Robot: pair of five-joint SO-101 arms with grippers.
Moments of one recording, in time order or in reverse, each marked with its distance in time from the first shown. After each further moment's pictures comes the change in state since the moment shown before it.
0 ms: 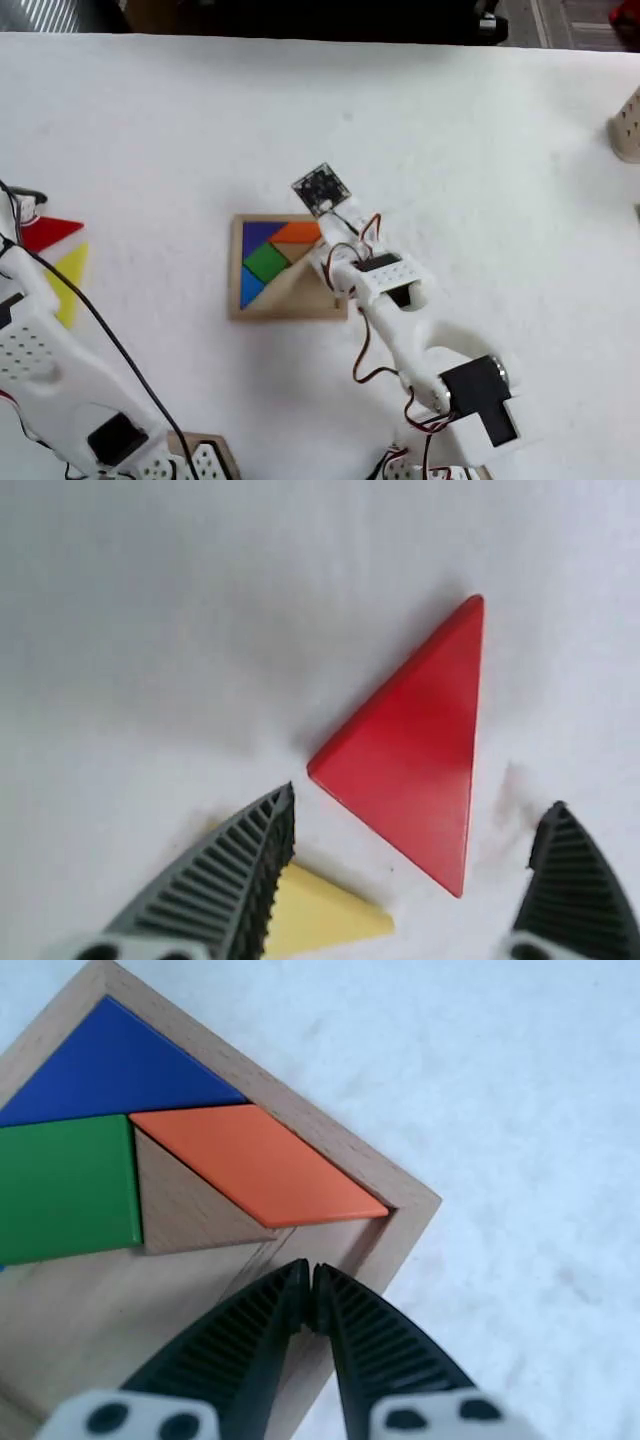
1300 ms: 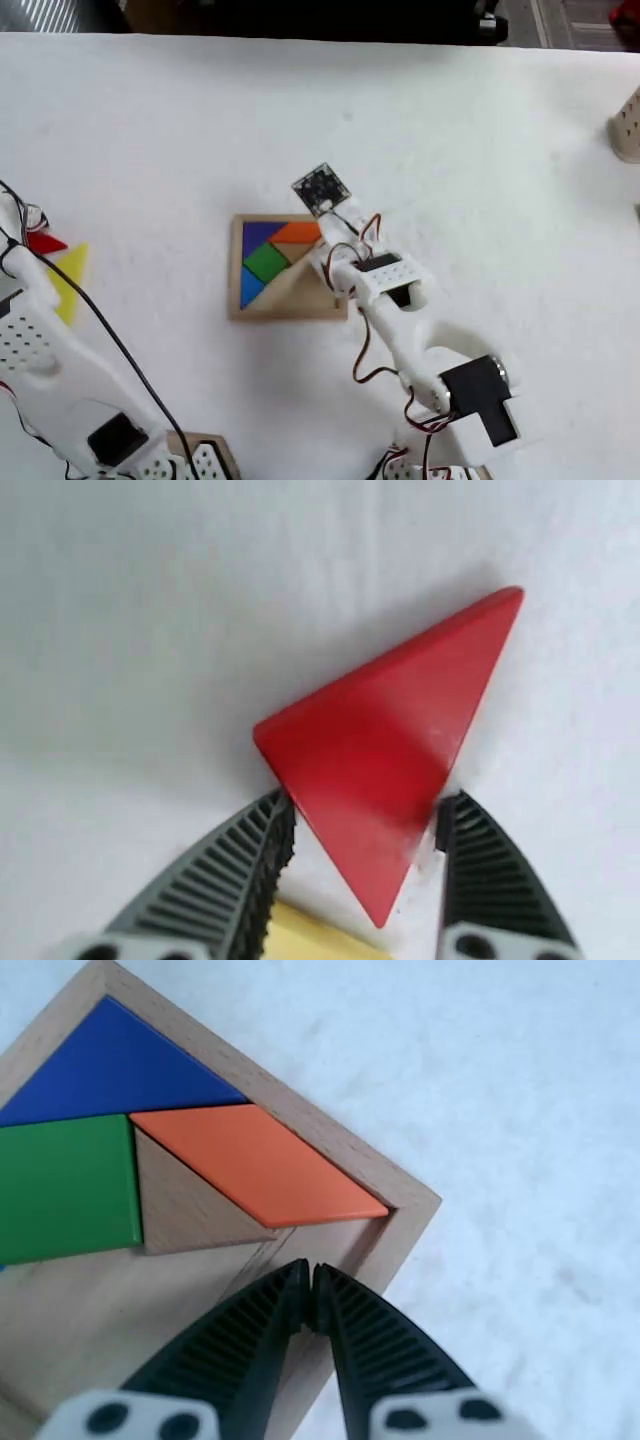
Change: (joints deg) left arm 0.2 6.3 -1.7 -3.1 0.1; right arm 0.0 0.0 0.0 0.0 0.0
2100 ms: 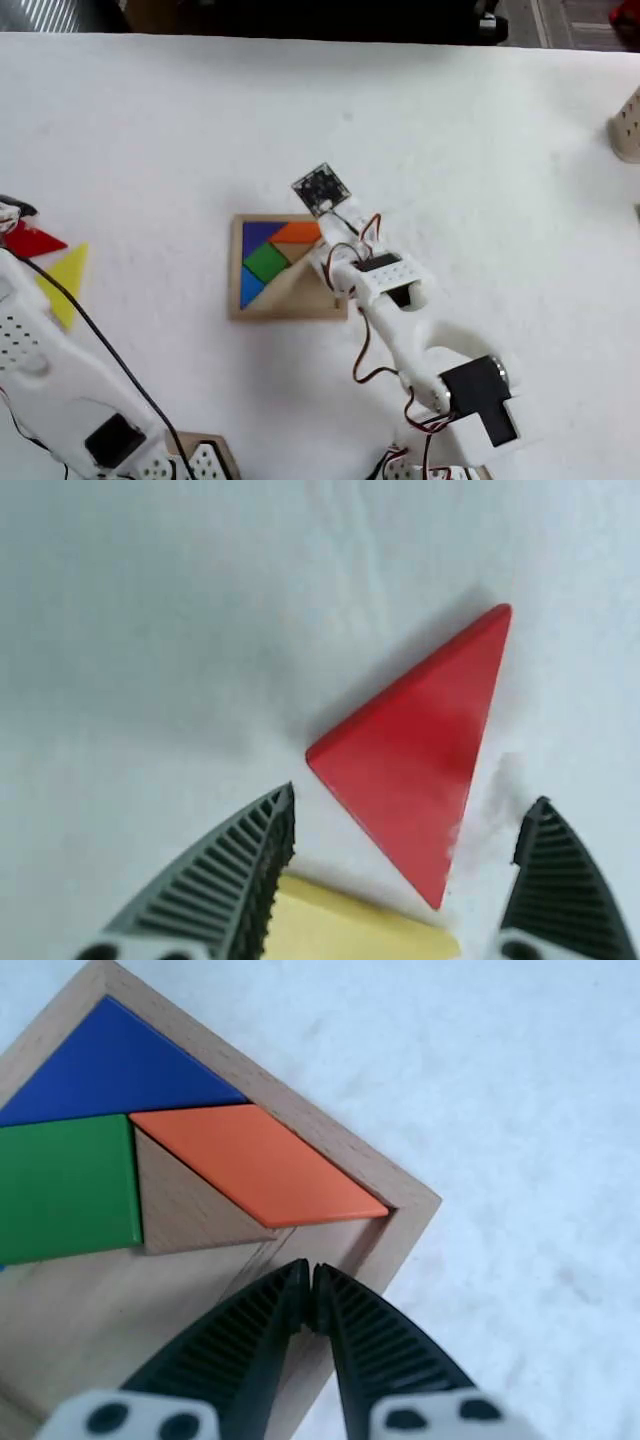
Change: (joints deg) left arm -4.1 3.3 -15.6 13.2 -13.6; right arm 0.0 0.0 0.0 0.0 0.0
